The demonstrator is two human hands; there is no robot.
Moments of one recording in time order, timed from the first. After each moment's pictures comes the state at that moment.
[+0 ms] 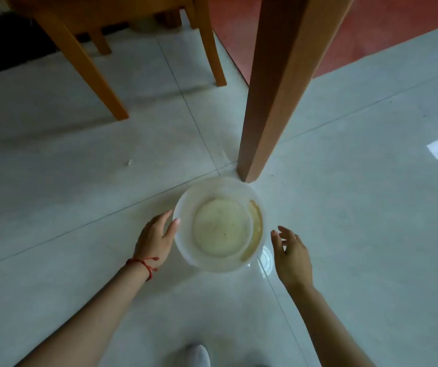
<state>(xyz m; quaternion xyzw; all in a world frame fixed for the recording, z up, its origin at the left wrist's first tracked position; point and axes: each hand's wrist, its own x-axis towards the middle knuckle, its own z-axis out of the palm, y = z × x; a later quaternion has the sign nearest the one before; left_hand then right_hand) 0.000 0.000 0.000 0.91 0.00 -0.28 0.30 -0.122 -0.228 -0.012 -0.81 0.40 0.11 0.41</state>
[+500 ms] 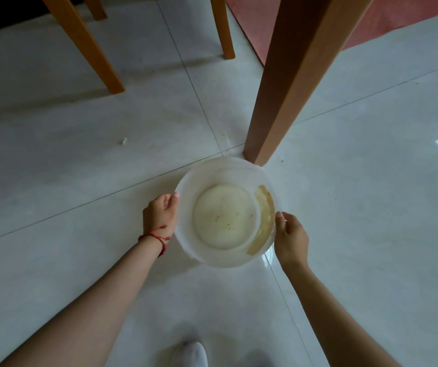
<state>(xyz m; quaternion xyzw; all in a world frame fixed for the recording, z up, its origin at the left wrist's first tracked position) 0.014 -0.018 -0.058 0.91 0.13 -0.17 0.36 -0.099 -0.219 -0.075 -0.74 0.45 0.06 0.49</state>
